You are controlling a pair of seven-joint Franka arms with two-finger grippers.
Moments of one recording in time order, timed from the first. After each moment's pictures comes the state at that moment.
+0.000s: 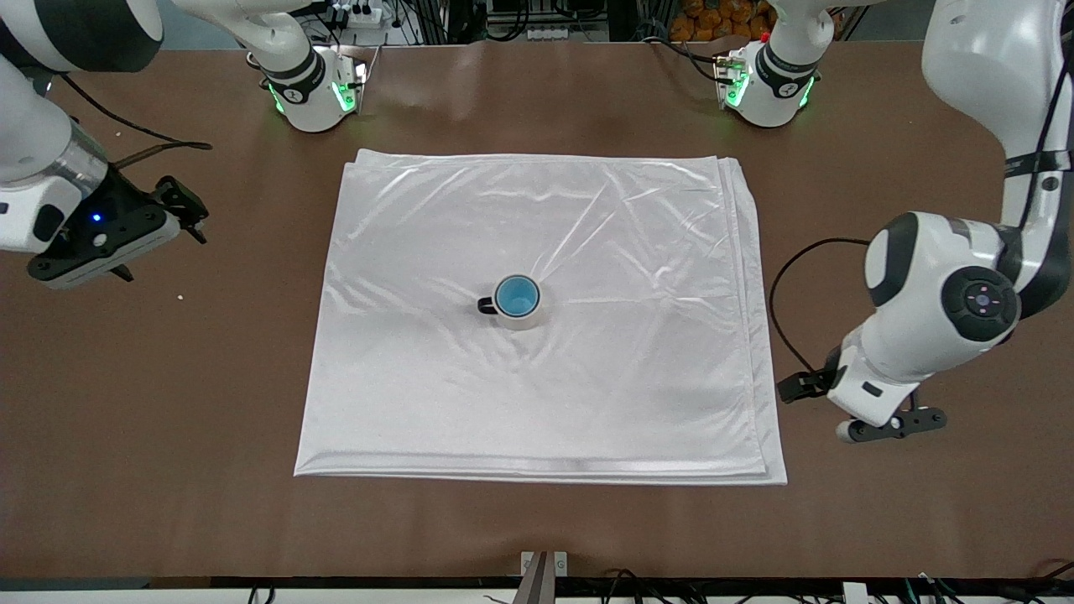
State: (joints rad) left arm 0.08 0.54 -0.26 -1.45 0.17 2.04 -0.35; right arm 0.09 0.05 0.05 -1.56 -0.10 1.65 -0.41
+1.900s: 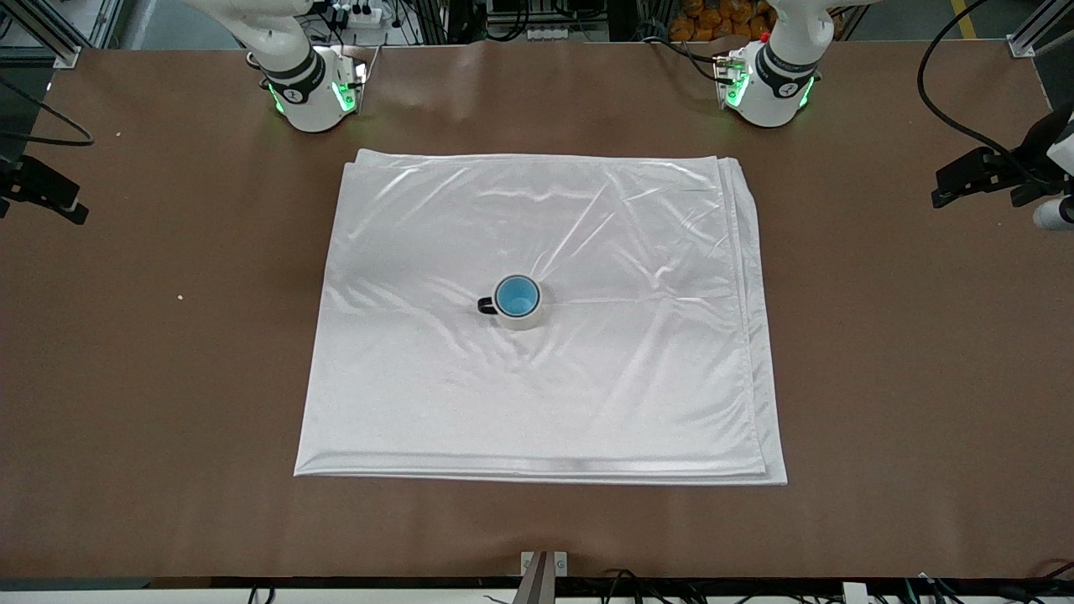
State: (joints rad) left arm 0.08 0.02 -0.09 -1.50 0.02 1.43 -0.02; right arm -0.11 -0.02 0.03 -1.52 -0.03 1.54 0.02
